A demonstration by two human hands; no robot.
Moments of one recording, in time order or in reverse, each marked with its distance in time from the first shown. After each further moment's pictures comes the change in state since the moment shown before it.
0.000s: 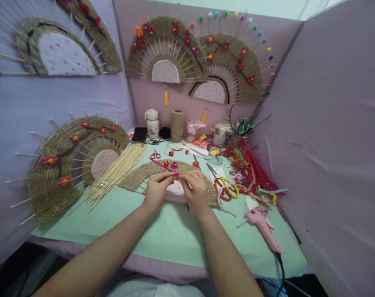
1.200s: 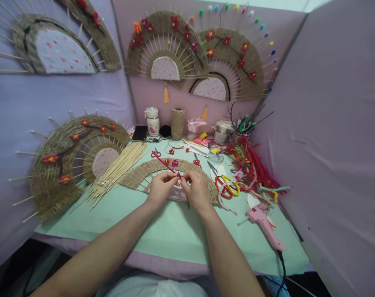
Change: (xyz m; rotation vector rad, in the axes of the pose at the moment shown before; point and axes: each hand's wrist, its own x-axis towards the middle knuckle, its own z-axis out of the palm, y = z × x) left_hand -0.001 -0.006 0.003 0.196 -0.049 -0.022; right_hand -0.002 0.007 0.004 -0.174 -0.185 0.360
